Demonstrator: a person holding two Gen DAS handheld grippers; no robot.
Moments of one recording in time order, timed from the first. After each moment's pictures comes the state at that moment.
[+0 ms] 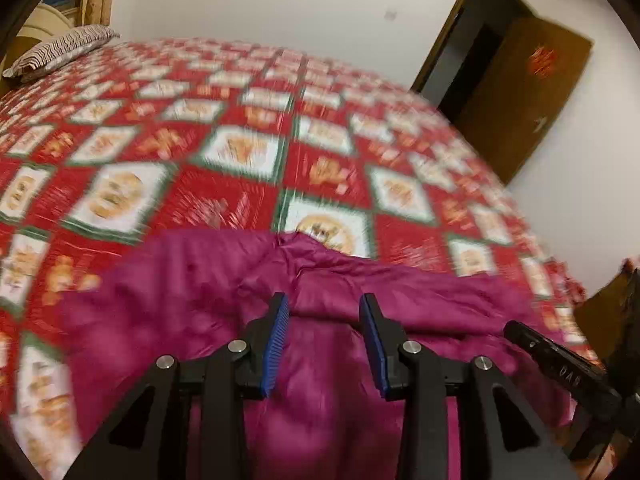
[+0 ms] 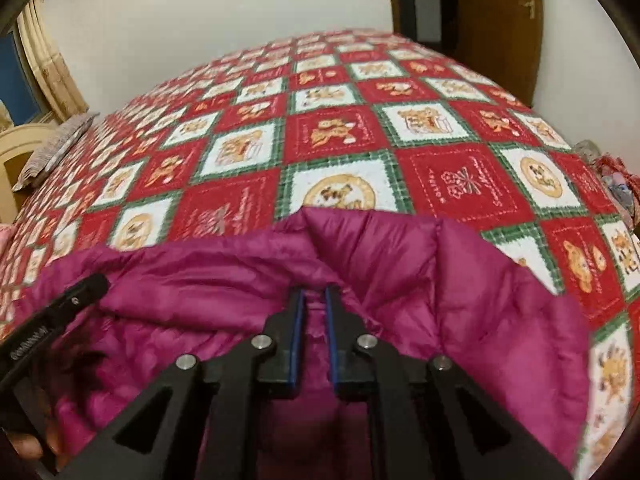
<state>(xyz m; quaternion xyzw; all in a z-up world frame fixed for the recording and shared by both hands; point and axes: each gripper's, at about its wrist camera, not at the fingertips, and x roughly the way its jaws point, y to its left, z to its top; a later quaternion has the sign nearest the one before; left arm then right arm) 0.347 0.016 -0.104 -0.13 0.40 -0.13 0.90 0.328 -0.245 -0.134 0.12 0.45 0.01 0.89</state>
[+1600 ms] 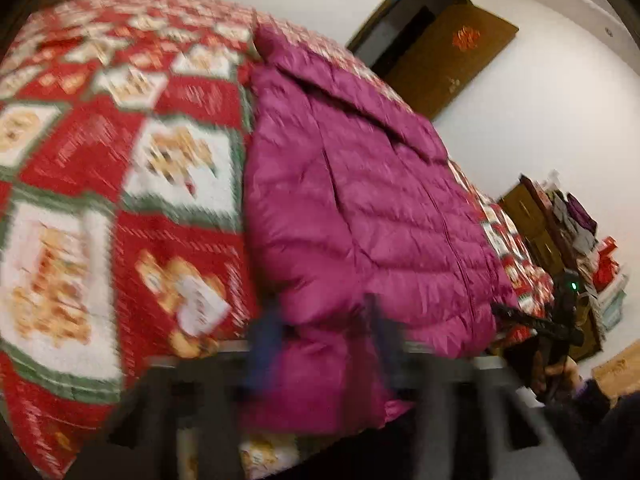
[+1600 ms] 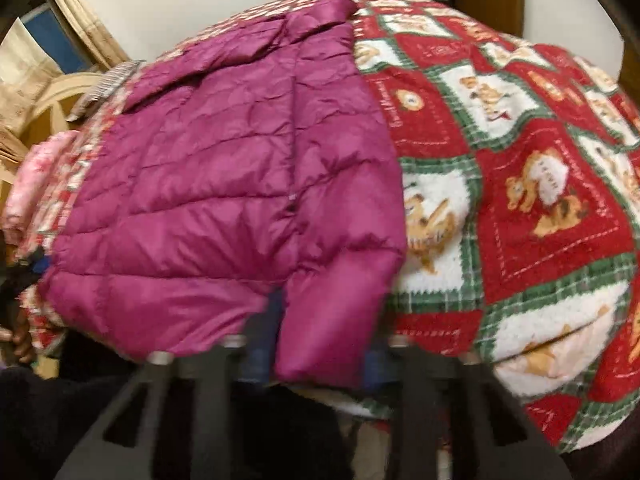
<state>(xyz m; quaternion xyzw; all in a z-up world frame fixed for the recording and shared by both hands) -0.053 0.165 -0.163 -0.18 0.46 -0.28 0.82 -0.107 -0.285 -0.182 0.13 0.50 0.06 0.86</state>
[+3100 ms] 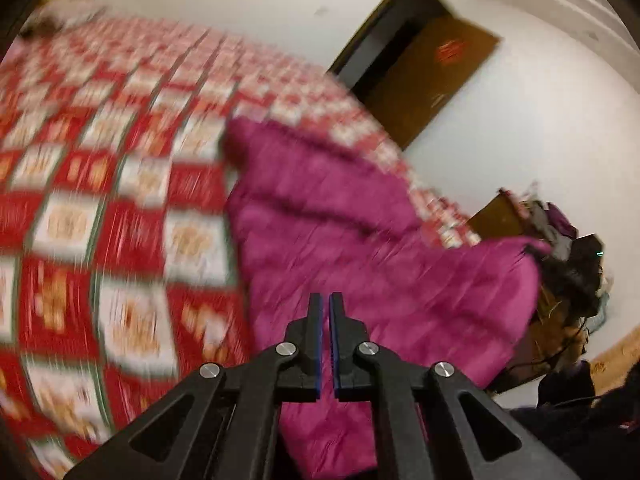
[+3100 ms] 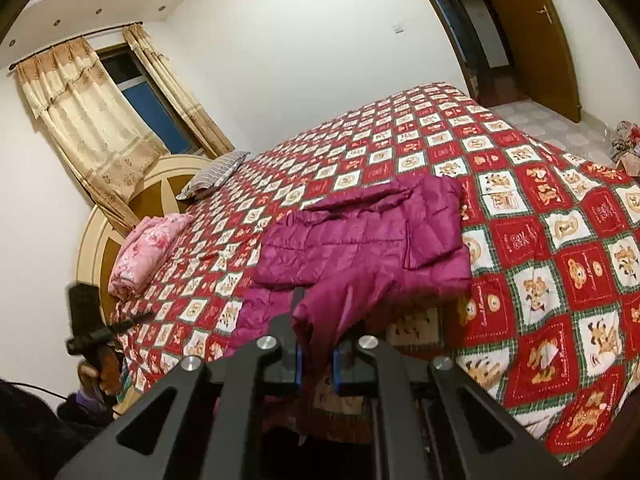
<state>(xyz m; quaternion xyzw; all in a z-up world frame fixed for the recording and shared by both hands) -0.066 0.195 -0.052 -0.18 0.45 -0.28 0.83 -0.110 -0.279 -0.009 0.21 0.31 0.19 0.91</state>
